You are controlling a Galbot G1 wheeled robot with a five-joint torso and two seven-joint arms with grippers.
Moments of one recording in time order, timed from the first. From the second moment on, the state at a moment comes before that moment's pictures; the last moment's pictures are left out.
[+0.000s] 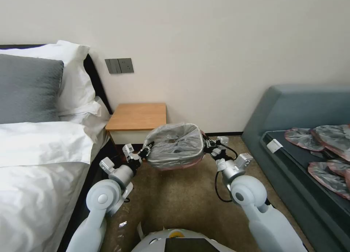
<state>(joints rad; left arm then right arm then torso) 1.35 -1.27 -0.51 -2.30 -1.38 0.46 -0.39 -1.28 1.13 0.37 2.26 0.68 -0.34 0.16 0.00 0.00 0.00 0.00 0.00</state>
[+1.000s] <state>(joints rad) 1.37 -1.27 -0.50 -2.29 -1.30 0.47 -0.33 -1.32 1.11 0.38 2.27 0.74 -0.27 0.19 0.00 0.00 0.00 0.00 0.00</state>
